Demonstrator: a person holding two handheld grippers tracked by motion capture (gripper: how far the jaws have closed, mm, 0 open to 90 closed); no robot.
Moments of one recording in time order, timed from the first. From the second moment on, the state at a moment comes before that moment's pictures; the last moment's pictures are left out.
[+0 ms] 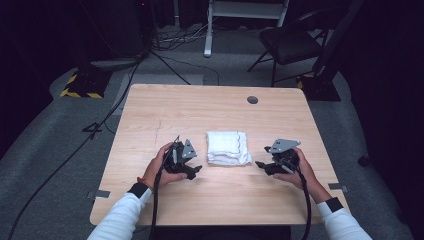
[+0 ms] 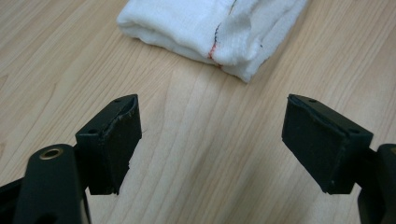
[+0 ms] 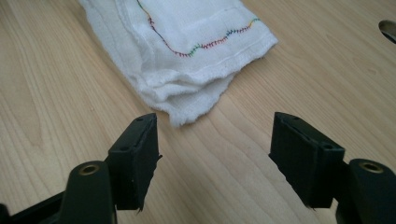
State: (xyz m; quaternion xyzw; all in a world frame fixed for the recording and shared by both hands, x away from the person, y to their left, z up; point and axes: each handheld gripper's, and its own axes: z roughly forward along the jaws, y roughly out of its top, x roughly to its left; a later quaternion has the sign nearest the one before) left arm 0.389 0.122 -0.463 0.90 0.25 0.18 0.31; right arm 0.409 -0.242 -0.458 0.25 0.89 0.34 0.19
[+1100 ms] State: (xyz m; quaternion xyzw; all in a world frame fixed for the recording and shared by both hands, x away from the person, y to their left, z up) left arm 0.344 0.191 -0.481 0.90 0.28 0.19 0.28; right arm 0.373 -0.317 -0.476 0.29 0.88 0.30 0.21
